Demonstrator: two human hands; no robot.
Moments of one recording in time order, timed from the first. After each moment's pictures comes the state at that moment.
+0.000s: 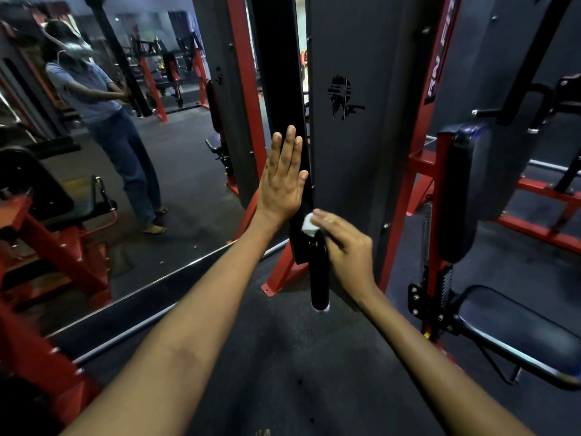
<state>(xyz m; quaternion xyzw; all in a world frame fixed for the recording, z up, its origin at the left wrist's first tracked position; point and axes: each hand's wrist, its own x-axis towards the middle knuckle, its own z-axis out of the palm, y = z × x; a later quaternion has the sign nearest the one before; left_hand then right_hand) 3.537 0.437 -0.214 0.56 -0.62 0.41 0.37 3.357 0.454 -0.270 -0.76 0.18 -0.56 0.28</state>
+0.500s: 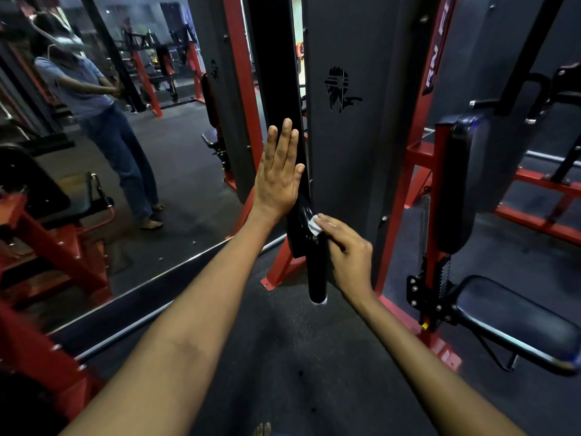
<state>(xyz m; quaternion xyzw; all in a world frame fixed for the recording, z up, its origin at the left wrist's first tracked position) 3.536 0.443 -0.213 0.57 -0.61 0.41 0.37 3.356 0.465 -0.286 -0.71 0.24 -0.55 0.37</state>
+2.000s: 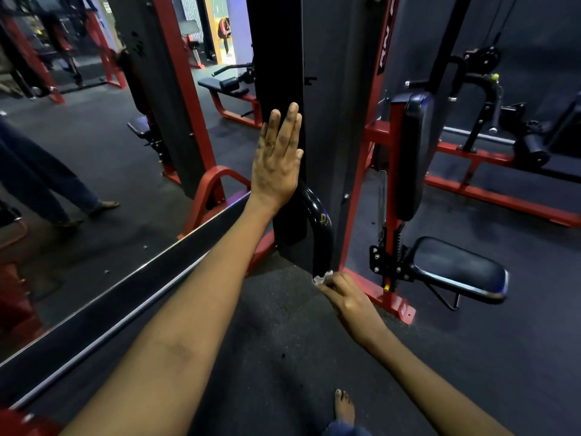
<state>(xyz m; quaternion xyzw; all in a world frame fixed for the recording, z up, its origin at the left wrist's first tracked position) 3.550 0.437 -0.224 0.50 -0.67 0.36 0.41 3.330 0.531 -0.371 -0.90 0.27 -0.34 0.03</state>
